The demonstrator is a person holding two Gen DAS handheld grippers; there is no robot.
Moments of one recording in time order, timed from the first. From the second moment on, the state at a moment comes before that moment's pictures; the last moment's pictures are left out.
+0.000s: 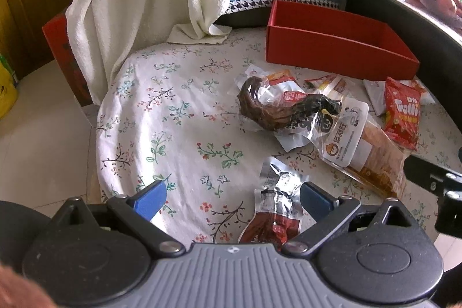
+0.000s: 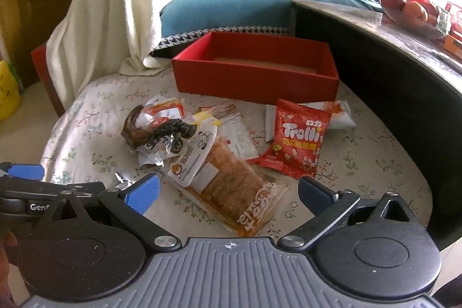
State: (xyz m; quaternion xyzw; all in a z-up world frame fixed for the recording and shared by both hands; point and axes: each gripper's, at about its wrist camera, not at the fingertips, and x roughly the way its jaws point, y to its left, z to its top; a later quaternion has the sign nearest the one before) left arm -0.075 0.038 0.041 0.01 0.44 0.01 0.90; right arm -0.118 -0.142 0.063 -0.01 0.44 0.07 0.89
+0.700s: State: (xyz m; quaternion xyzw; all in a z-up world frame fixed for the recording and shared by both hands) left arm -0.075 0.036 0.038 0.01 0.44 0.00 0.90; right arm -0.109 -0.146 0.047 0.01 0.42 0.04 0.91
